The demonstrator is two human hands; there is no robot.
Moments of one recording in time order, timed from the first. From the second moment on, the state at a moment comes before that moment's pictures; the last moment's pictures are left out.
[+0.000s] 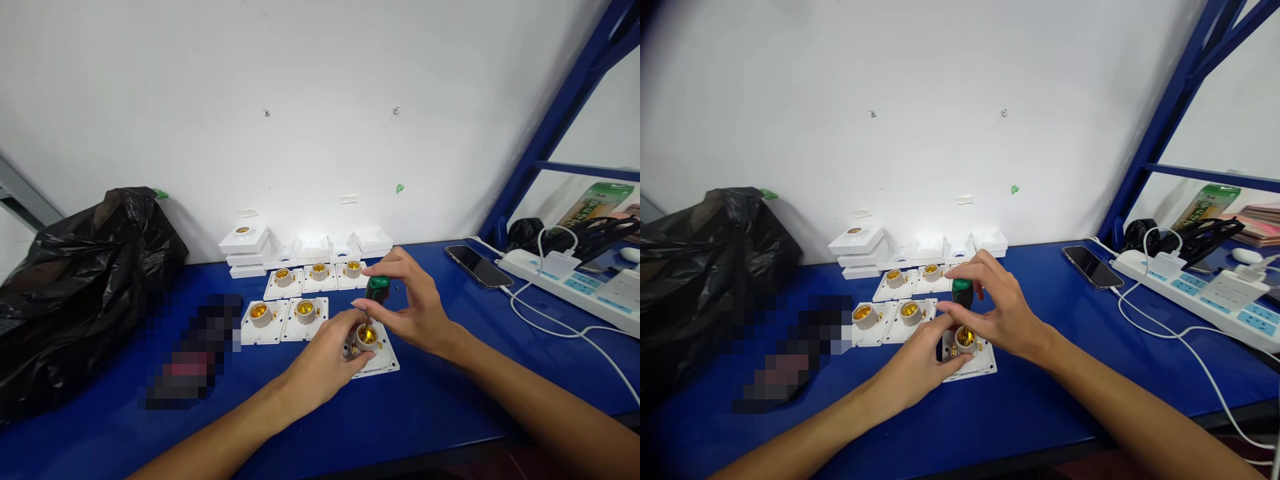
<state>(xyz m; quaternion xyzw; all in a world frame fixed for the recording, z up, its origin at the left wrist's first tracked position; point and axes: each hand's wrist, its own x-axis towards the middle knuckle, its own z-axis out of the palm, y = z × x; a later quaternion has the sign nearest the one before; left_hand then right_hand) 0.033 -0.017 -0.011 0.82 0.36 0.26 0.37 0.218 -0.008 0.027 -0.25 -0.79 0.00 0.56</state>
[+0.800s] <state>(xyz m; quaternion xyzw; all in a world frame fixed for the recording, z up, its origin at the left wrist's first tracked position) 0.033 -0.018 -0.010 0.82 0.37 0.26 0.36 0.219 -0.009 0.026 -0.27 -0.83 0.04 0.49</state>
